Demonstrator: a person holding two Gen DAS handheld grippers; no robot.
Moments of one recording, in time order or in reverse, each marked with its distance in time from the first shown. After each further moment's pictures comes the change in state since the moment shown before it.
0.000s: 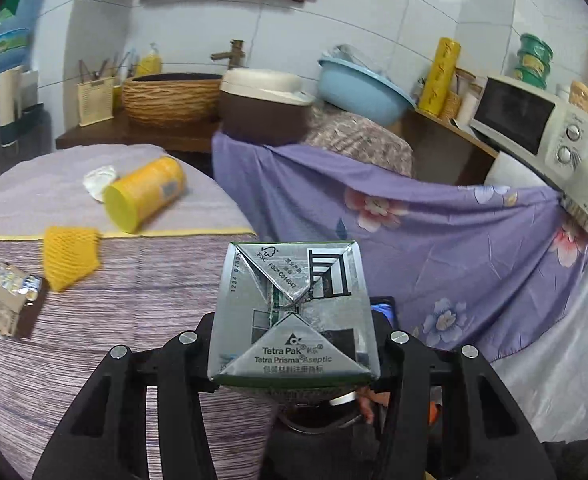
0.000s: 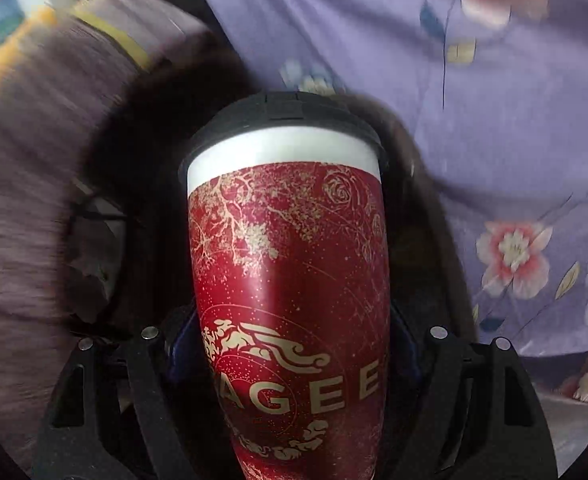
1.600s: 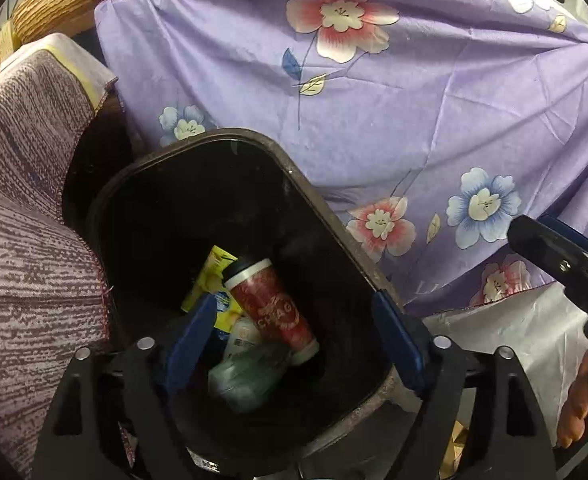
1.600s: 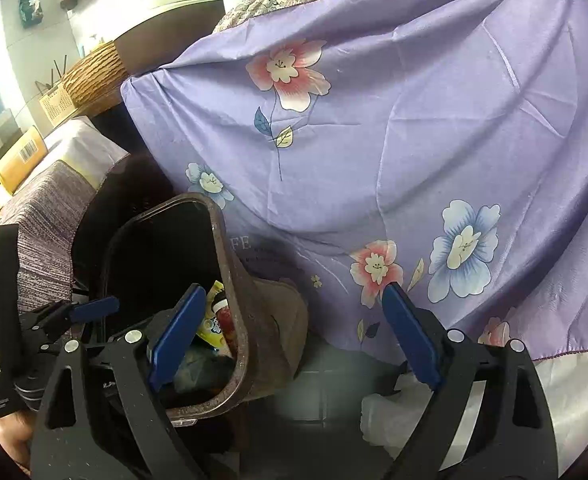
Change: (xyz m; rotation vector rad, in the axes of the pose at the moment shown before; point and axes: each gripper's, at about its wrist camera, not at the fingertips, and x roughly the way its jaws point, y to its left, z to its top) left arm 0.211 -0.067 -0.108 0.137 0.385 -0.037; right arm -0.168 -0.098 -0.076 0.154 -0.339 -0.174
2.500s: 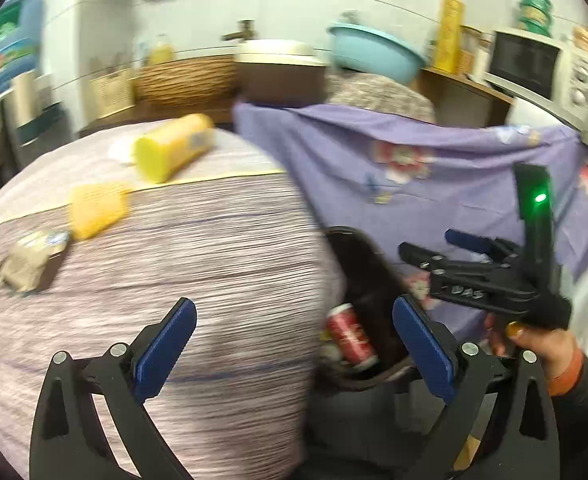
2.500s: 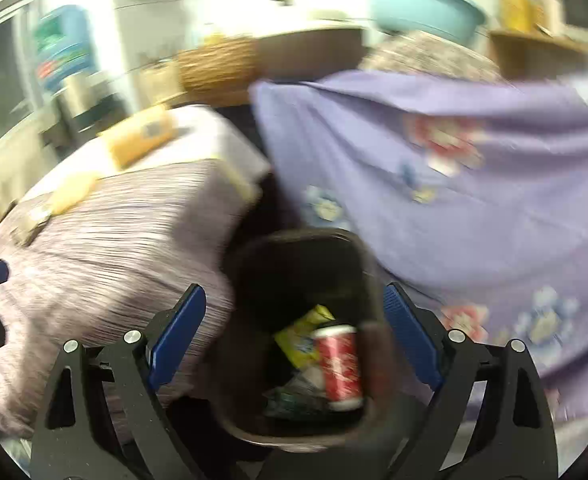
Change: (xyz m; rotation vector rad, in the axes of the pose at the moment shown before) left arm -0.228 0.080 -0.053 -0.114 -0.313 0.202; right arm -0.037 0.151 0.026 -0.276 -0.068 0.277
